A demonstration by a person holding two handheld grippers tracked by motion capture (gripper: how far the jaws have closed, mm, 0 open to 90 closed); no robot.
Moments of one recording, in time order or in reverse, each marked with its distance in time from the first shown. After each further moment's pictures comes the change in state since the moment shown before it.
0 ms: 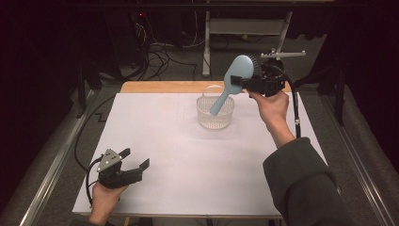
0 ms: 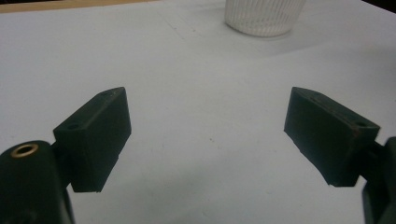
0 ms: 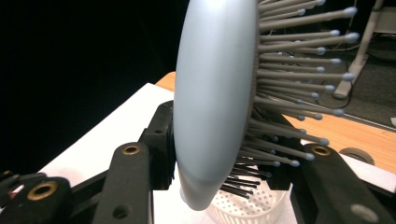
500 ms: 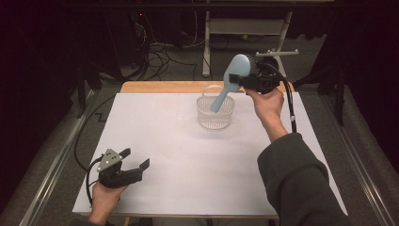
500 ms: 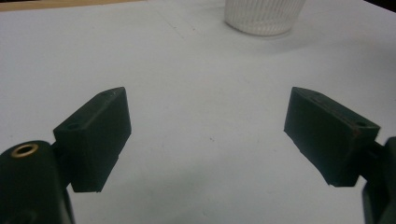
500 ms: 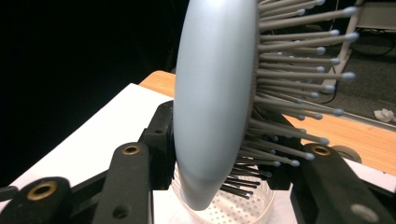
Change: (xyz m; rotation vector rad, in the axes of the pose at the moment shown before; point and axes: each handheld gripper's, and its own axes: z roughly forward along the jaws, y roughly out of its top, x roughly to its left) left arm 0.000 0.000 0.000 0.002 -0.001 -0.001; right arm -0.009 0.002 0.019 0.010 -0.054 0.013
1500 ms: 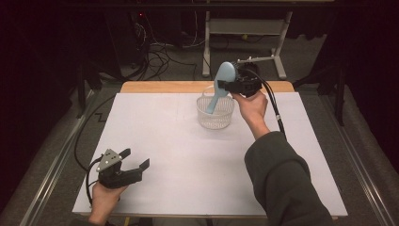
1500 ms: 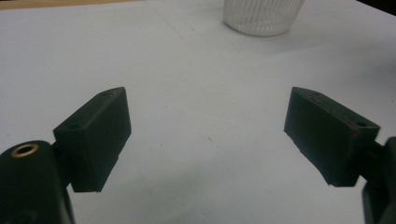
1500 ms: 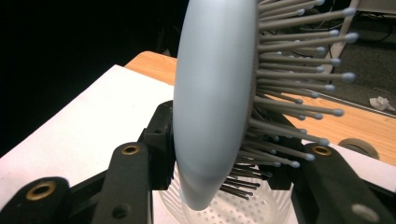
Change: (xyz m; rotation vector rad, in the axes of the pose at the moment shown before) left arm 0.001 0.000 0.000 -0.002 -0.011 -0.009; right arm 0.005 -0.013 0.051 0.070 -0.035 -0.019
